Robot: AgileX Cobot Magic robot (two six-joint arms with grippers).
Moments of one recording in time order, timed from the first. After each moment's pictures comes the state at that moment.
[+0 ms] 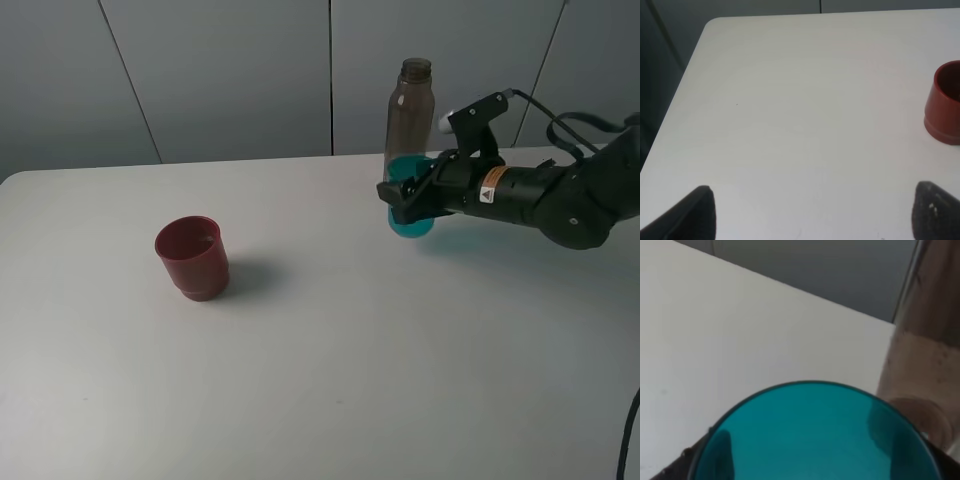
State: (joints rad) left arm 0.07 0.00 -0.51 0.05 1.09 0.00; right arm 0.24 2.00 -0.74 -0.47 -0.74 0.22
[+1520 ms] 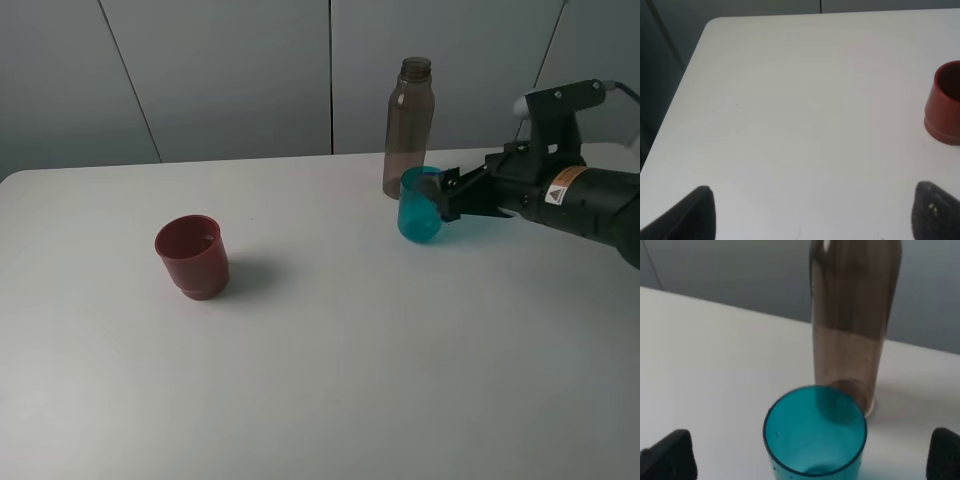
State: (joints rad) left arm 0.07 0.00 -0.51 0.05 1.09 0.00; right arm 0.24 1.58 -0.45 -0.27 -0.64 0.19
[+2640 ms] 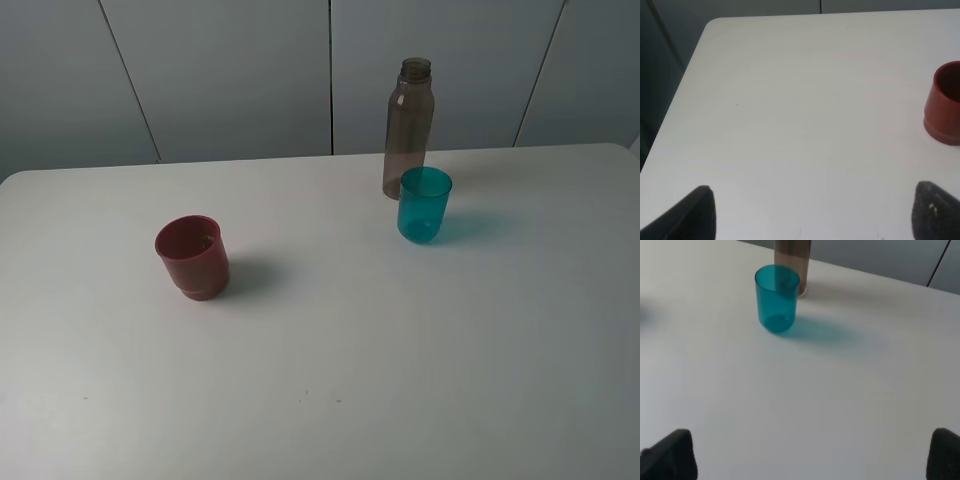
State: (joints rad) left arm 0.07 0.00 -0.51 0.05 1.09 0.00; right arm 0.24 0.05 -0.61 0.01 1.20 -0.11
